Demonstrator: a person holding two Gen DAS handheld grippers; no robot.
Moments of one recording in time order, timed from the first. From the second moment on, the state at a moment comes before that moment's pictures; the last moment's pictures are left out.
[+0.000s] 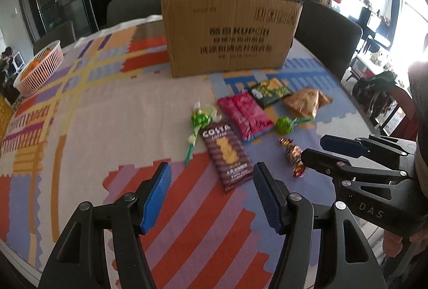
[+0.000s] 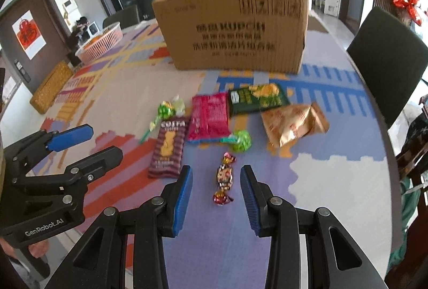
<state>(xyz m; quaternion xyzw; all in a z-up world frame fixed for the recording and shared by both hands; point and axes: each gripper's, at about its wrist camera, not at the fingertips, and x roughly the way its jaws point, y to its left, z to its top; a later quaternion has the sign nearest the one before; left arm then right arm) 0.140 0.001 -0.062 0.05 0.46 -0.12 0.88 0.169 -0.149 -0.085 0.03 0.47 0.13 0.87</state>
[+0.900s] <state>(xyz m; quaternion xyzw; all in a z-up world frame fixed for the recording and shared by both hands) 0.179 -0.014 -0.110 0.02 0.51 -0.12 0.85 0.190 -0.146 -0.130 0.04 0.50 0.12 0.86</state>
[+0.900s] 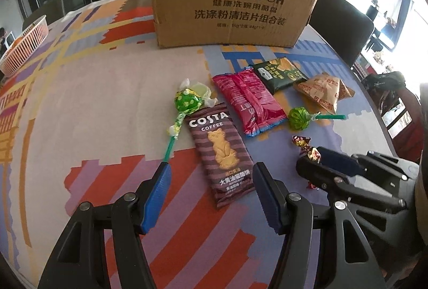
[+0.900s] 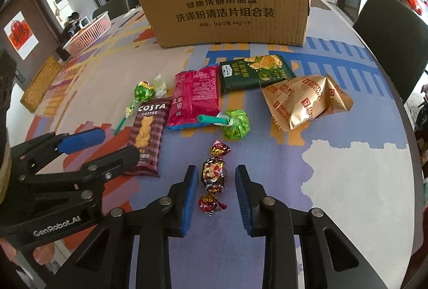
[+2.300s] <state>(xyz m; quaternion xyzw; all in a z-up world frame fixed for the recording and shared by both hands) 0.163 -0.014 -0.091 0.00 0.48 -0.11 0.87 0.178 -0.151 -0.103 0.07 0.46 0.14 0.87</state>
